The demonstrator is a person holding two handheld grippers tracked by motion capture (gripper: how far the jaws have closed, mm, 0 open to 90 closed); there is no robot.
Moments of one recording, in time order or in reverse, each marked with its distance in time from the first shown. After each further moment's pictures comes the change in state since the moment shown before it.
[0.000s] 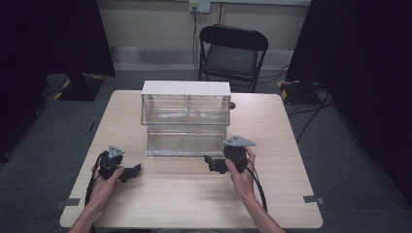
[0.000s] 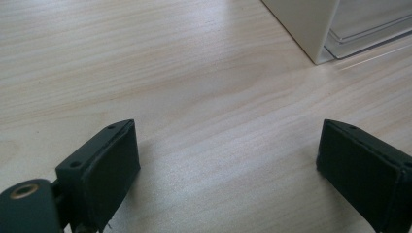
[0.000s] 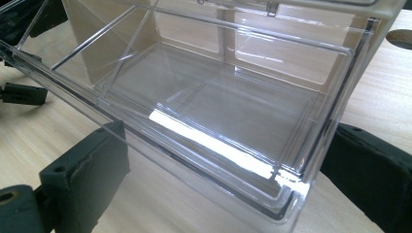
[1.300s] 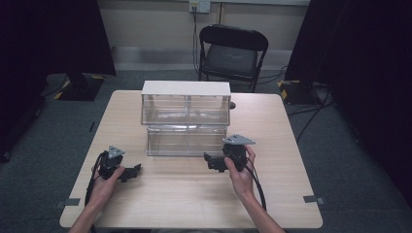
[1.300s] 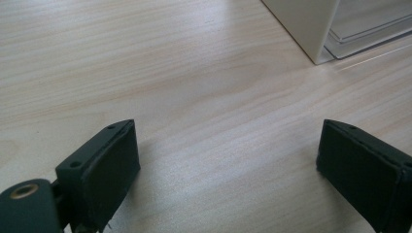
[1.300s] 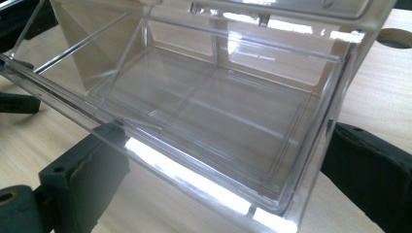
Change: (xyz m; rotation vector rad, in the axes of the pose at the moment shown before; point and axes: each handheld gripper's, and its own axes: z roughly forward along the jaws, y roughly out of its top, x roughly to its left) left arm 0.000 0.000 0.000 0.000 0.000 0.000; right arm 0.003 0.007 -0.002 0.003 -0.035 0.020
